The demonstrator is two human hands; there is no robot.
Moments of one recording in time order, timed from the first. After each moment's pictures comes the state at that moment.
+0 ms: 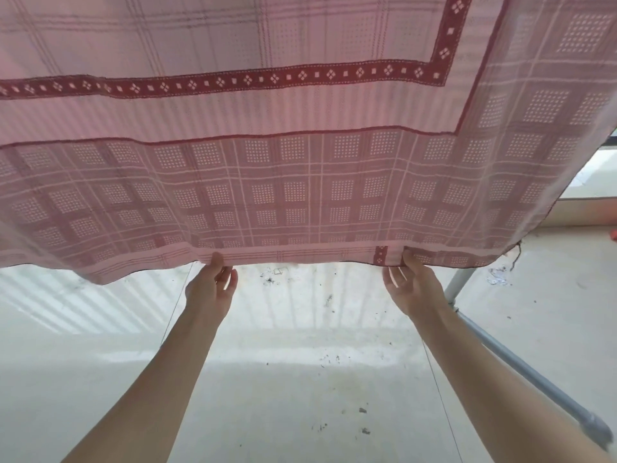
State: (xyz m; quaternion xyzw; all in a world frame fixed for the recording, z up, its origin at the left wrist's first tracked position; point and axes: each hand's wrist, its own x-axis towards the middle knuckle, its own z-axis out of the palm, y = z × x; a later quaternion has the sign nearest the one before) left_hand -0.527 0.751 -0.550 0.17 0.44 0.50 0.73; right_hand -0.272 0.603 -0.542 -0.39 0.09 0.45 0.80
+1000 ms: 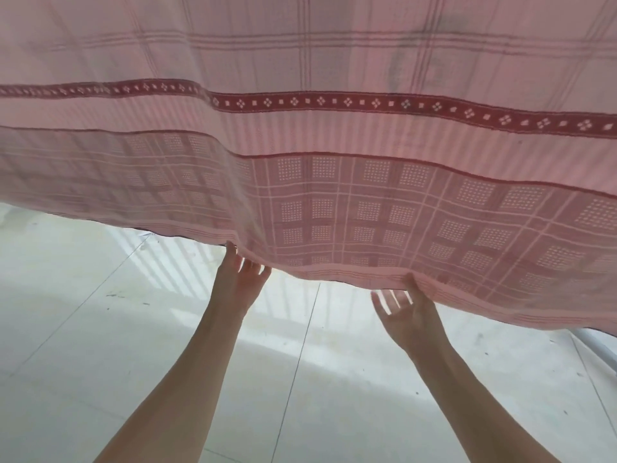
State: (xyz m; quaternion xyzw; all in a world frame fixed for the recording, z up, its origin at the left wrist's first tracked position) left_hand -0.781 0.868 -0.534 0.05 0.28 0.56 0.78; right_hand -0.547 0.758 -0.552 -0.36 0.05 0.58 0.73
